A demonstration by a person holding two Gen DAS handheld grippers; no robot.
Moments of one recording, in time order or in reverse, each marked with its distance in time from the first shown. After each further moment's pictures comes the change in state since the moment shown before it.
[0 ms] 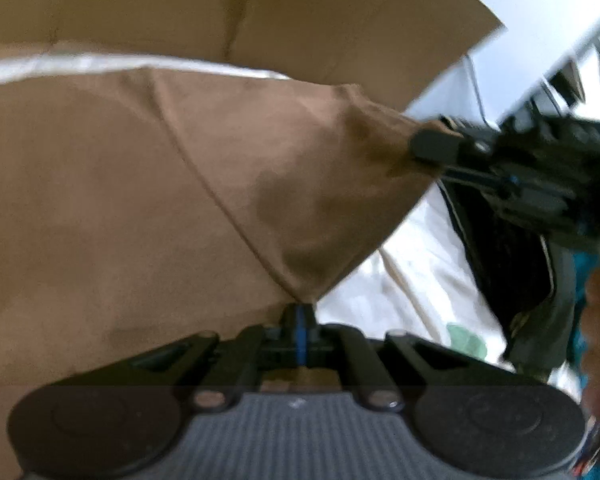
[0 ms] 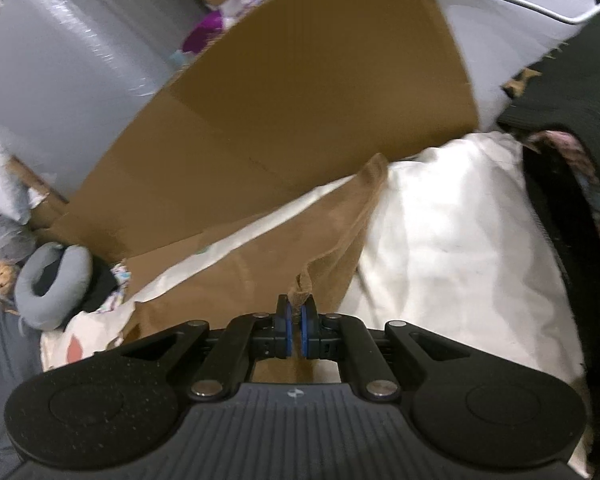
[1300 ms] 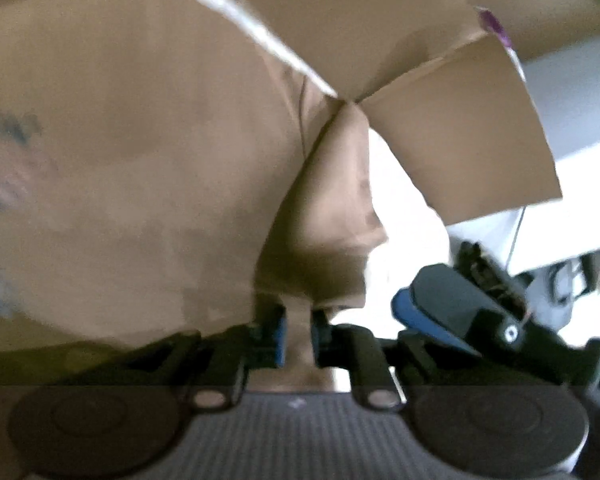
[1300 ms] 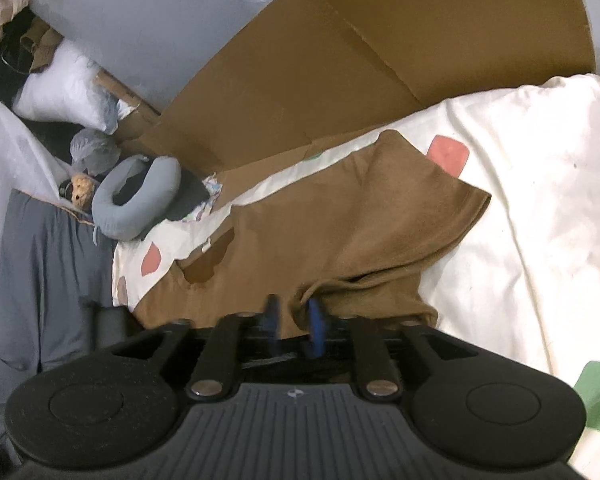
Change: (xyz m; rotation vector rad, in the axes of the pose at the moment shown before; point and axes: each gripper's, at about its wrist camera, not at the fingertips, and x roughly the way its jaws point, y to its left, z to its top) left arm -0.050 0.037 -0.044 -0.466 -0.154 0.022; right arm 0.000 0.048 -0.055 -0.117 0.185 0.216
